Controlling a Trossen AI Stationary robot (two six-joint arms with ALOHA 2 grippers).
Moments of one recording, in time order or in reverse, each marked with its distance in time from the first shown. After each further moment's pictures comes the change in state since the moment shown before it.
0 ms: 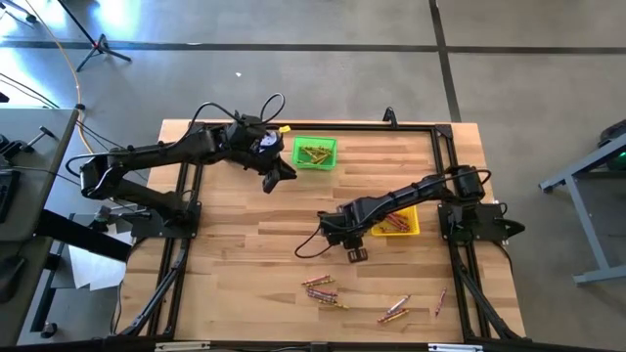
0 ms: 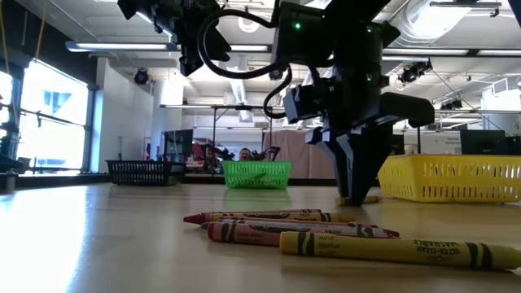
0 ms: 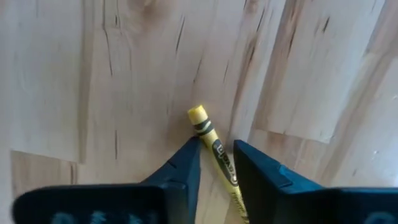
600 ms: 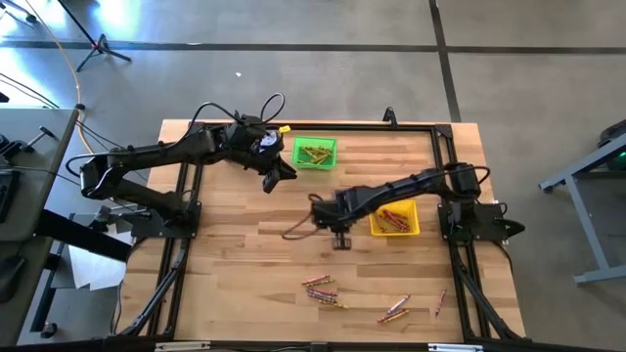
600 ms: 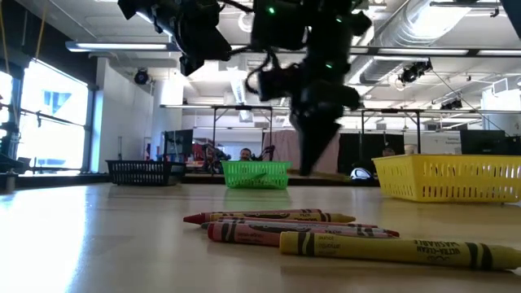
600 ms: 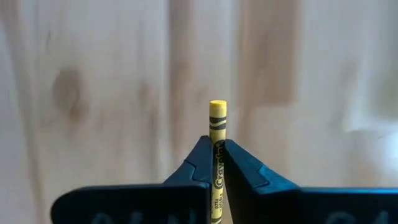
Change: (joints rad) left arm 0.000 0.000 0.000 0.004 0.001 0.000; right arm -0.056 0.008 0.140 -0.046 0.102 0.124
